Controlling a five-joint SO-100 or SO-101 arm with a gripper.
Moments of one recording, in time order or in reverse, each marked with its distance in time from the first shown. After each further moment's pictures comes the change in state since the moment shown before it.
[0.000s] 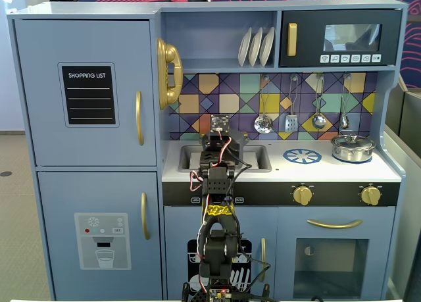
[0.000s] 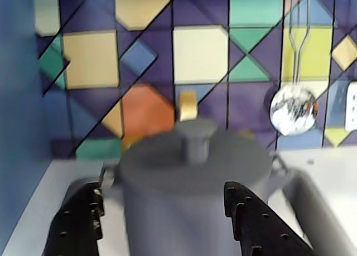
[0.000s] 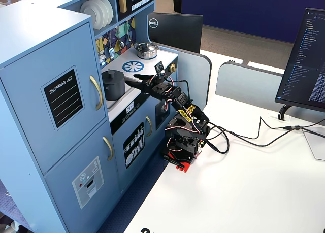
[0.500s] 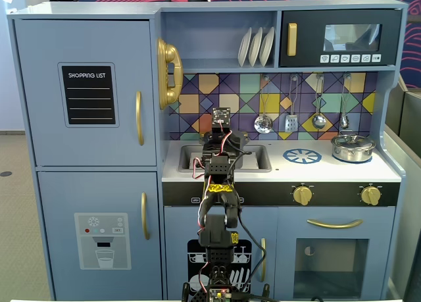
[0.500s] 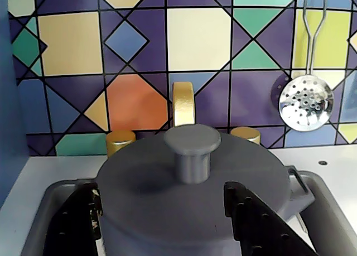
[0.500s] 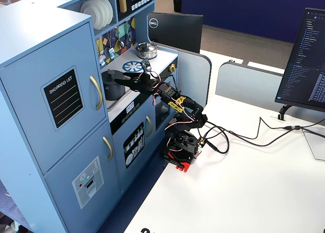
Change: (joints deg) arm -0.1 -20.1 -4.5 -14.2 -0.9
